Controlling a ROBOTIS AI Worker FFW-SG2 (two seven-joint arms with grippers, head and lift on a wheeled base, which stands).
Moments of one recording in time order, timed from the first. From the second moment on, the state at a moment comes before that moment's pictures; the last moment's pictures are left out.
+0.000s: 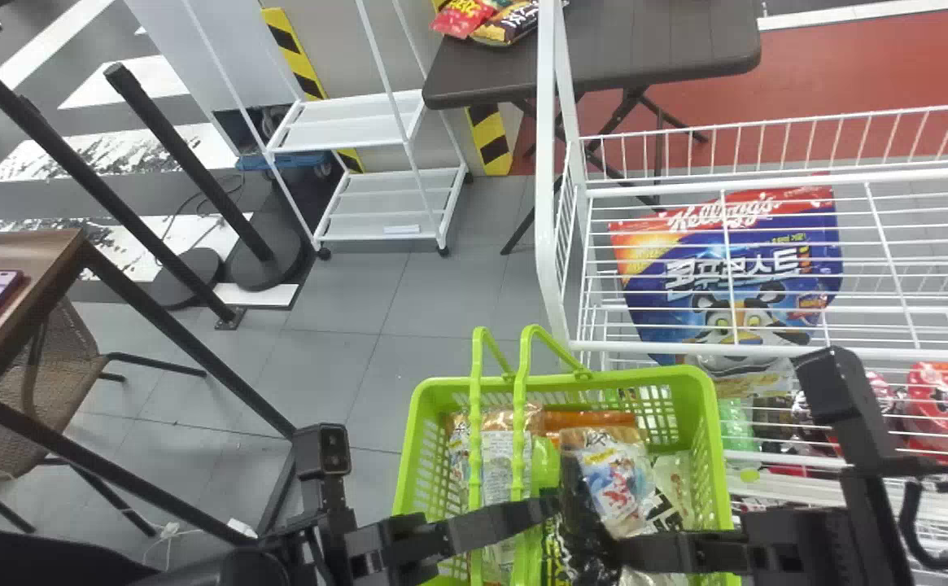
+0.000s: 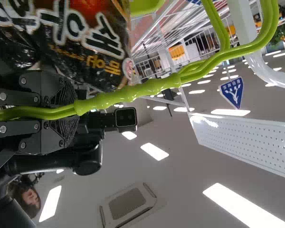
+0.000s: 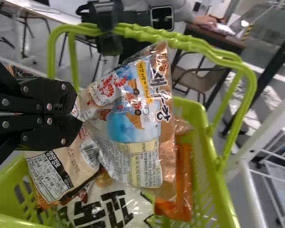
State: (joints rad) left arm 0.41 0.14 0.38 -1.80 0.46 1.09 -1.57; right arm 0.13 -0.07 0.17 -2.04 -0.72 1.56 0.29
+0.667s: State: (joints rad) left arm 0.42 0.14 0.38 -1.81 0.46 1.09 -1.57; right arm 0.23 -0.08 -0.11 -2.27 -0.70 1.46 0.32
